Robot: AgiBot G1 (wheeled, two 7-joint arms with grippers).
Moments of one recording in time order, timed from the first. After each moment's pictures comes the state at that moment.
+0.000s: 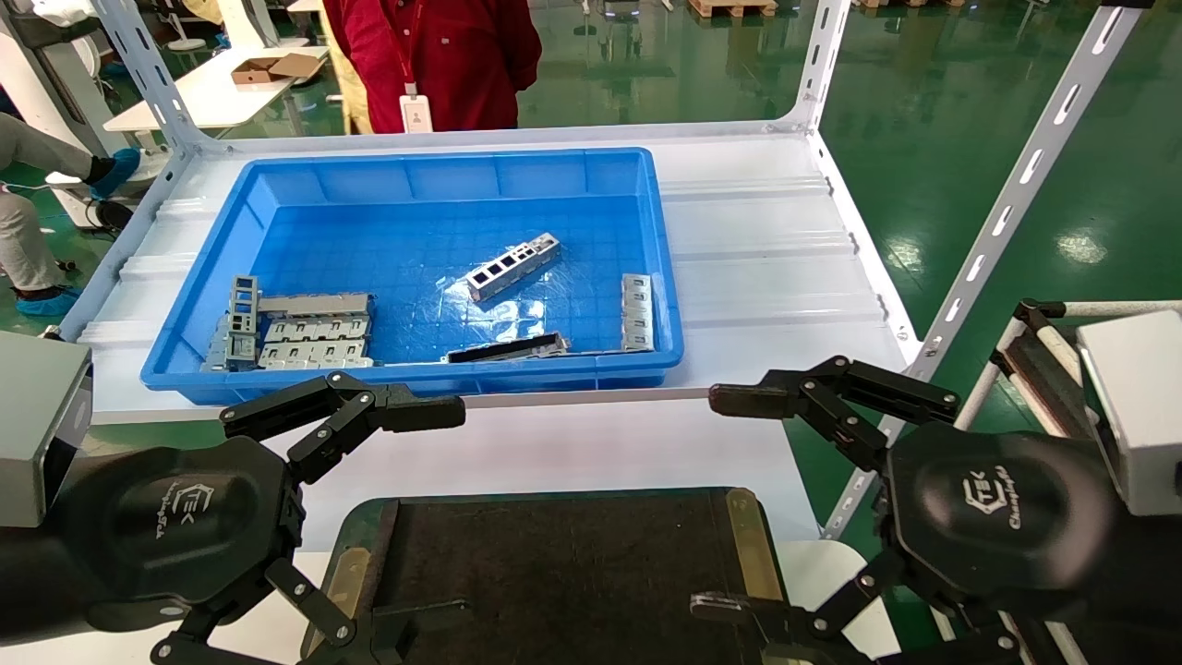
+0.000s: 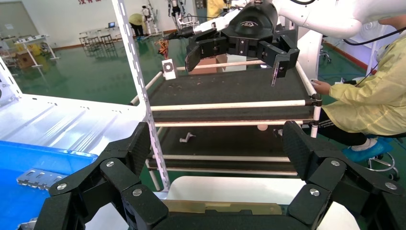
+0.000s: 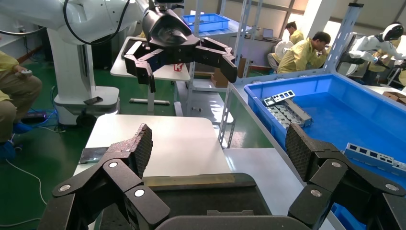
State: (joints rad) left arm -1.08 0.61 0.28 -1.28 0.73 1.49 -0.19; right arm 1.10 -0.58 -0.37 1.28 -0.67 -1.46 0.14
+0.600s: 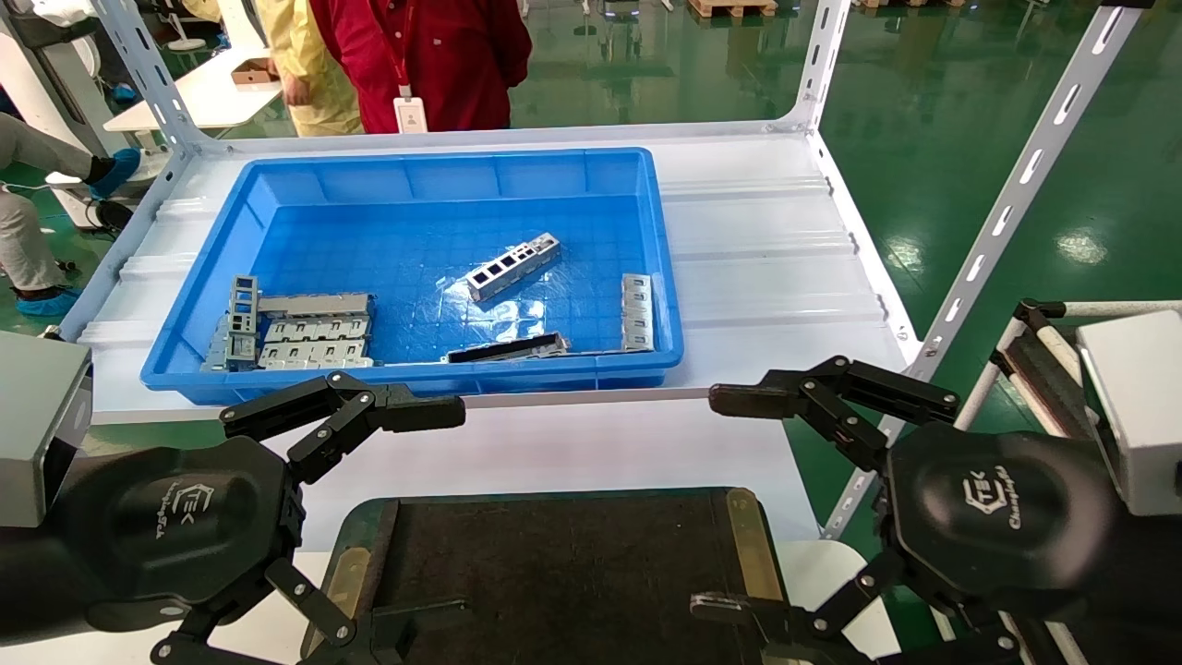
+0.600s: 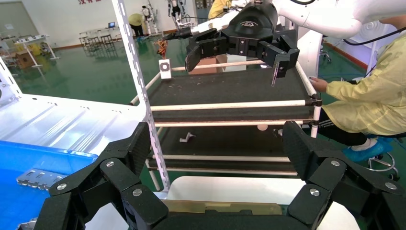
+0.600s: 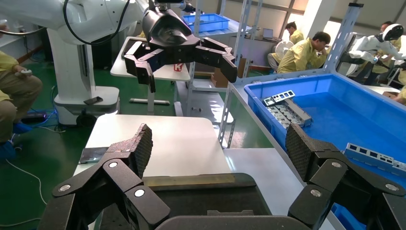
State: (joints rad) left arm -1.08 0.61 0.28 -1.28 0.73 1.49 -0.19; right arm 1.10 -0.58 -0.37 1.28 -0.67 -1.46 0.14
